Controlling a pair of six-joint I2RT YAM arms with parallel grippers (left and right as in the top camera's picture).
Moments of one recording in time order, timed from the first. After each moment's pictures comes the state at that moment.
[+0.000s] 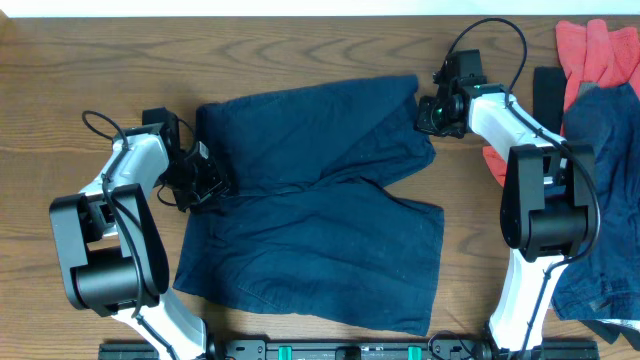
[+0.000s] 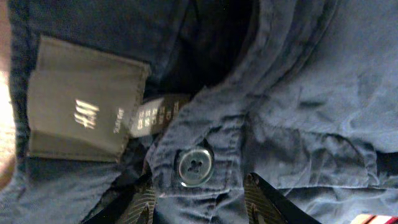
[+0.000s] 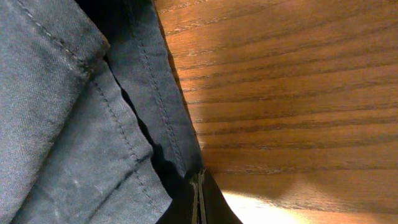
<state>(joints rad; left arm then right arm) 0.18 1.88 1.14 -0.91 0.42 -0.27 0.10 2.17 1.49 -0.53 -0.21 0.34</state>
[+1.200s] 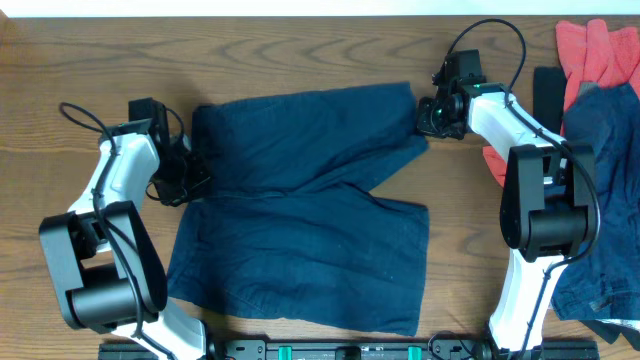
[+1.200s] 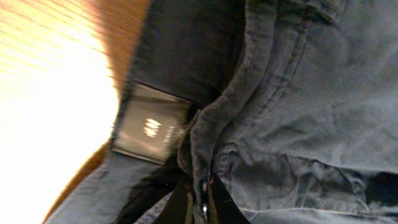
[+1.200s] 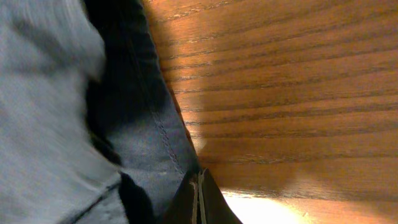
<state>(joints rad) 0.20 1.80 1.17 -0.91 0.23 -0.28 0.10 2.17 1.50 -0.56 -0.21 0.34</state>
